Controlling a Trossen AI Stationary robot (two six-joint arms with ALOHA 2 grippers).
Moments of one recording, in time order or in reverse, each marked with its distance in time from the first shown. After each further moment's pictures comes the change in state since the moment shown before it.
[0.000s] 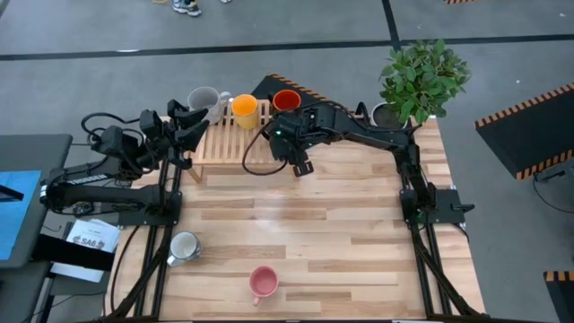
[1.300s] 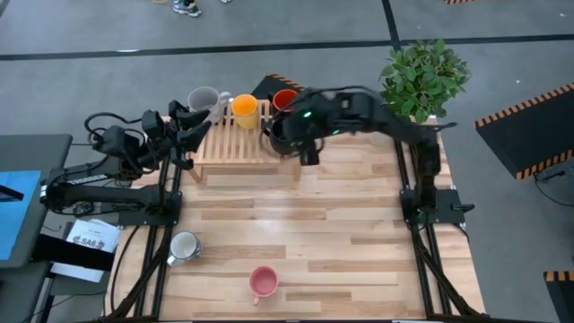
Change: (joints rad) left arm 0.000 0.000 0.000 -0.026 0.000 0.001; right arm -0.005 -0.170 0.006 0.090 0.015 0.139
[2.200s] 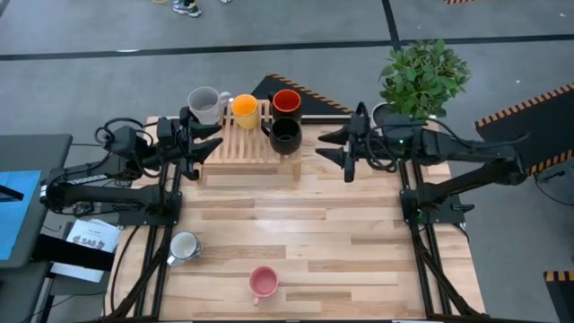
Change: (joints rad) left arm 0.000 0.000 0.000 -0.172 0.116 0.017; right arm 0.107 -0.806 -1.145 1.002 -0.065 0.670
